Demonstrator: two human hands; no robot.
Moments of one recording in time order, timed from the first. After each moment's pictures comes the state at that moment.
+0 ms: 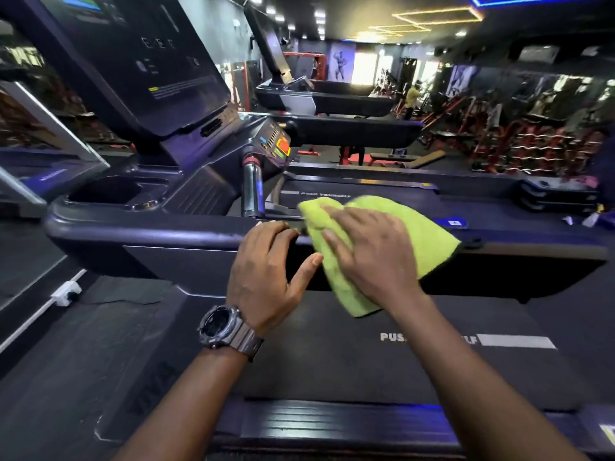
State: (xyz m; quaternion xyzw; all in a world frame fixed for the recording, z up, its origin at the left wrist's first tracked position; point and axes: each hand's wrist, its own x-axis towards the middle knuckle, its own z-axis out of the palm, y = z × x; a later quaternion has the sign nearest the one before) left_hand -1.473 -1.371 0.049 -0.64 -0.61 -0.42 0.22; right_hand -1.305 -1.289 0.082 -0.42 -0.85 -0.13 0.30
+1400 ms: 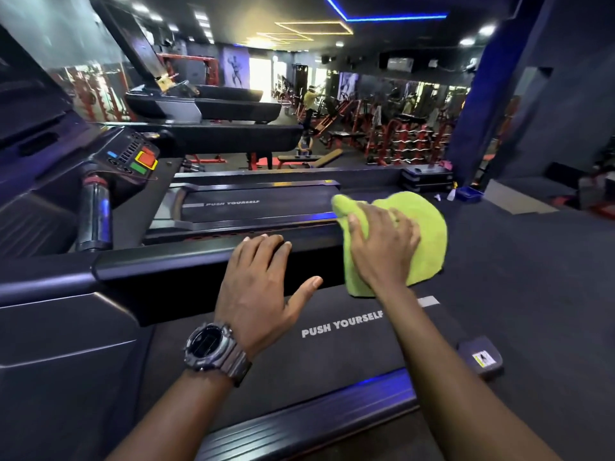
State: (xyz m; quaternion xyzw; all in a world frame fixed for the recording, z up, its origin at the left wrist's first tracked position) left_hand -1.322 -1.316 0.056 -0.74 -0.57 -0.30 0.21; right_hand -1.126 -1.232 0.066 -0.66 -0.62 -0.10 0.40
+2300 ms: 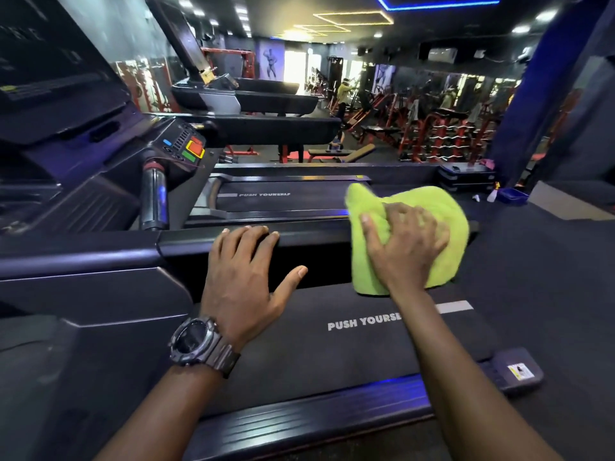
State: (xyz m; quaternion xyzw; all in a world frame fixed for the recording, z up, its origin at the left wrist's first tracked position) left_hand -1.389 -1.341 0.053 -0.69 -0.61 -0.31 0.25; right_hand -1.169 -1.248 0.060 -0.65 -0.63 -0.12 0.41
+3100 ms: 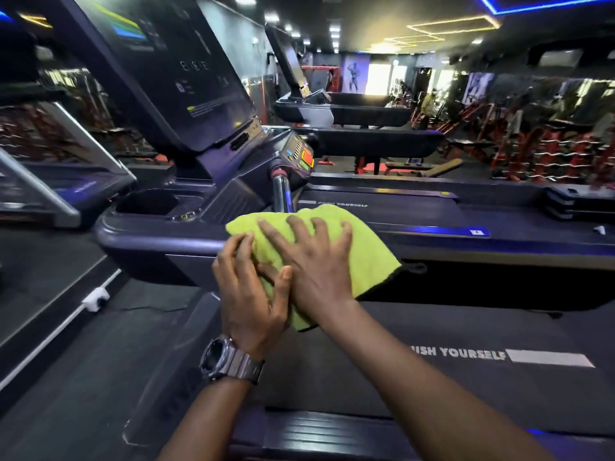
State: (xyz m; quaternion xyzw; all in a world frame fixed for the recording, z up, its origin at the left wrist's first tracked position) left_hand -1.509 -1.406 0.031 -0.50 -0.64 -0.54 0.22; right_hand -1.423 -1.330 0.062 -0.38 -0.85 -0.23 0.27
